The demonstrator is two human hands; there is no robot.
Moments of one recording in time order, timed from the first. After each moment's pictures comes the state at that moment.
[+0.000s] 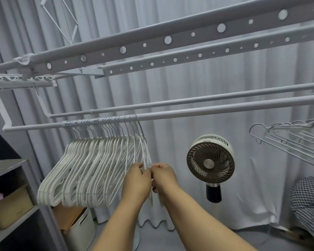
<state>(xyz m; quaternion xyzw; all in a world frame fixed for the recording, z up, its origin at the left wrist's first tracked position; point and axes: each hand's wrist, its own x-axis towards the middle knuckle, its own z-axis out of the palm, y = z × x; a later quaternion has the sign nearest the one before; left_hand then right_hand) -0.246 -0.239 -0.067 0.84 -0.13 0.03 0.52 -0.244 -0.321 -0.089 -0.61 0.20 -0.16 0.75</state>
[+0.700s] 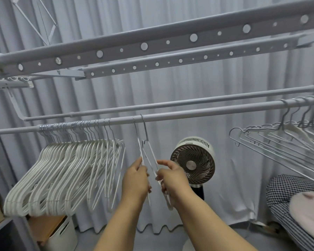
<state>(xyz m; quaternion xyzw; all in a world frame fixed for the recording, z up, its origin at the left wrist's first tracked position) -0.271 -0.289 -0.068 0.74 -0.15 -0.02 0.66 -0.310 -0.383 -0.079 -0.60 0.18 -0.21 0.75</state>
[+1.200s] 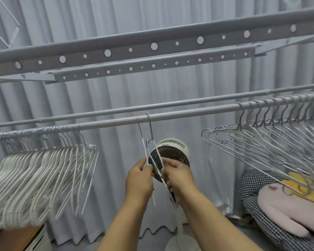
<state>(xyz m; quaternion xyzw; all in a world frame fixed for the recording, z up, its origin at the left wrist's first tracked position) -0.328 -0.355 -0.065 0.71 -0.23 -0.04 0.67 -0.375 -0.447 -0.076 -0.61 0.21 -0.29 0.71</state>
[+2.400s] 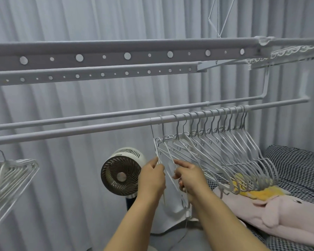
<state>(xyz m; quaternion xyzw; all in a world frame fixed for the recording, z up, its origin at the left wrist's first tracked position) -0.433 -0.524 -0.068 0.66 -0.34 -0.15 0.66 -0.515 -0.599 -0.072 -0.57 0.30 -0.37 0.66</state>
